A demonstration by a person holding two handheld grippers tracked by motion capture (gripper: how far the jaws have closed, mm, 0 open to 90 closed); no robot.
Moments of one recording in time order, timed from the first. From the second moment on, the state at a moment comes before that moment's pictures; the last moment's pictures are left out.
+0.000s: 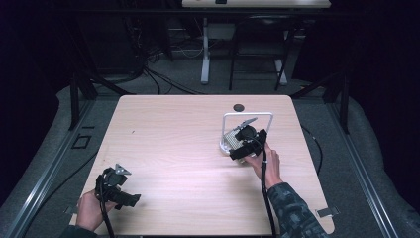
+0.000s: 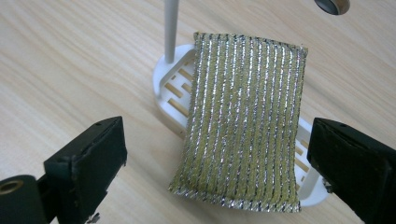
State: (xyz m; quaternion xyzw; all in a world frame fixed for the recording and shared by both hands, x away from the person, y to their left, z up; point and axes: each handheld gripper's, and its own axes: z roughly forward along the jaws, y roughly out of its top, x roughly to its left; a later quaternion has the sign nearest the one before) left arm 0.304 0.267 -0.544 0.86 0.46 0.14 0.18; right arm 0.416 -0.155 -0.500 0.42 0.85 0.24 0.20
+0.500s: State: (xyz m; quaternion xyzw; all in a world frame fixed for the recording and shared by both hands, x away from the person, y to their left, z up) left arm 0.305 0.267 -0.545 0.86 0.46 0.13 0.18; right arm 0.381 -0.161 -0.466 0.39 0.86 0.27 0.18
